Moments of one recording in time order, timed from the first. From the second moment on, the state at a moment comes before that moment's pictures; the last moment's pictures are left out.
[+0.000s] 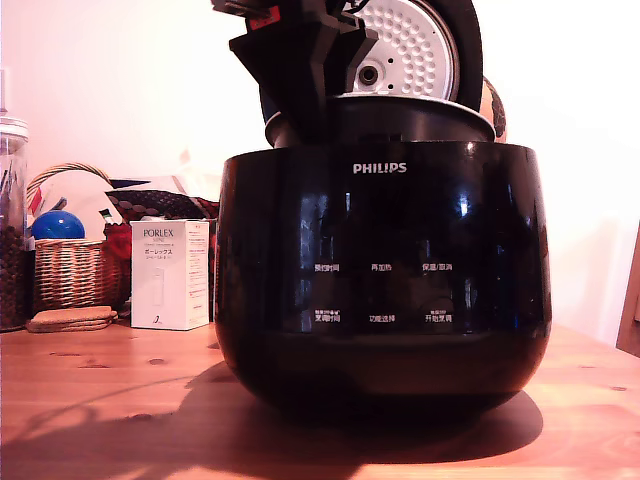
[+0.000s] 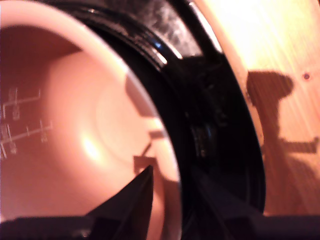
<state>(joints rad) -0.91 1.85 1.84 -1.26 -0.09 1.13</state>
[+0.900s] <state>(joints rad) -0.91 1.86 1.93 -1.37 -0.11 0.93</state>
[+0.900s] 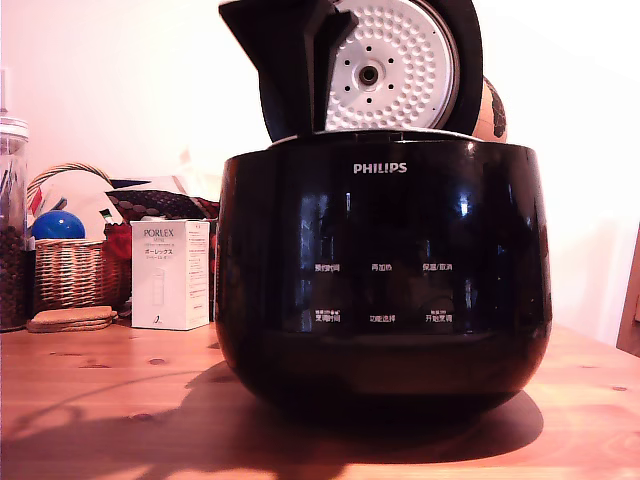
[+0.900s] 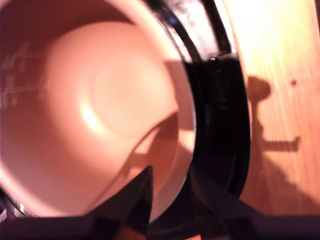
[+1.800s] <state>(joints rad) -0.77 1.85 1.95 -1.36 -0.16 0.47</state>
